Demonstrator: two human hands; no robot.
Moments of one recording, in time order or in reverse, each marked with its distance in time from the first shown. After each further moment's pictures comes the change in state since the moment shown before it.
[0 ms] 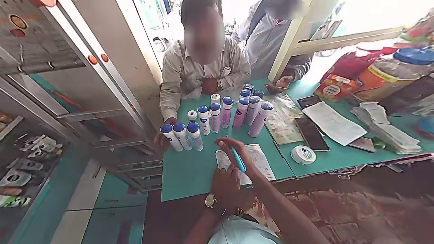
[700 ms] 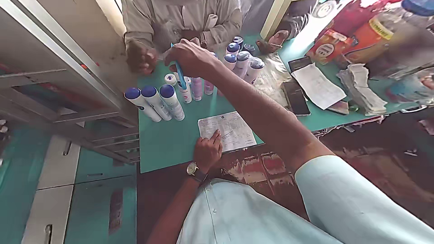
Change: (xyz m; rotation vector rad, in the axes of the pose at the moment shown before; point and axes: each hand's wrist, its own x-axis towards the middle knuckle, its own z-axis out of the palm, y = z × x) left_hand 0.004 -0.013 0.038 0.077 0.390 0.116; right_hand 0.192 -0.093 -0.006 -0.974 -0.541 -0.226
